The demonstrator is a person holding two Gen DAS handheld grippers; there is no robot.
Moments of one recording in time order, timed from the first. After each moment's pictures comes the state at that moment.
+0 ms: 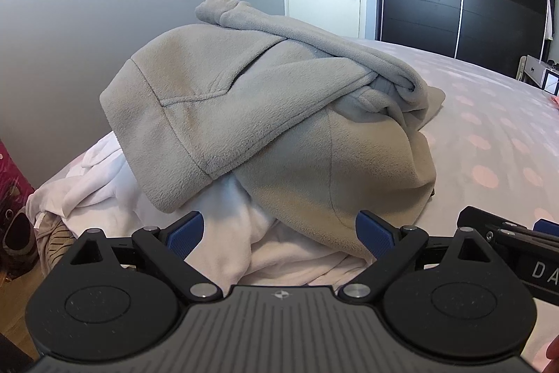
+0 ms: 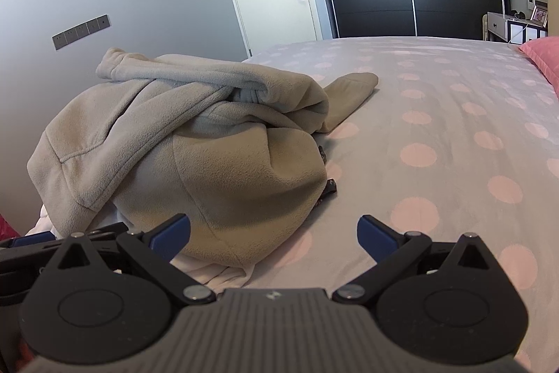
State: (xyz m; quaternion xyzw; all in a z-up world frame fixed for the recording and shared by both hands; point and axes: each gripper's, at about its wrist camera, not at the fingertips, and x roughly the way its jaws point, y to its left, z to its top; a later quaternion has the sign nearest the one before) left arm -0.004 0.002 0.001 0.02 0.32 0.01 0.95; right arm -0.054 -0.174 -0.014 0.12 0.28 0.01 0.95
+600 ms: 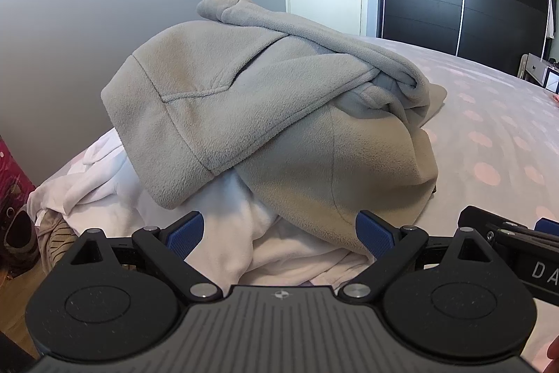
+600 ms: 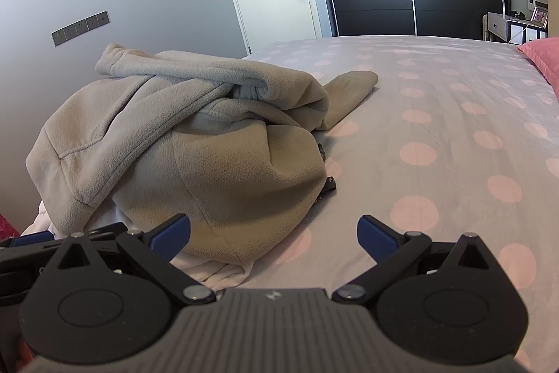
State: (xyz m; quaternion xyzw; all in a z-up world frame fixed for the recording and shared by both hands) left arm -0.004 0.004 -0.001 0.02 0.33 0.01 0.94; right arm -0.055 -0.172 -0.015 0.11 0.28 0.01 0.95
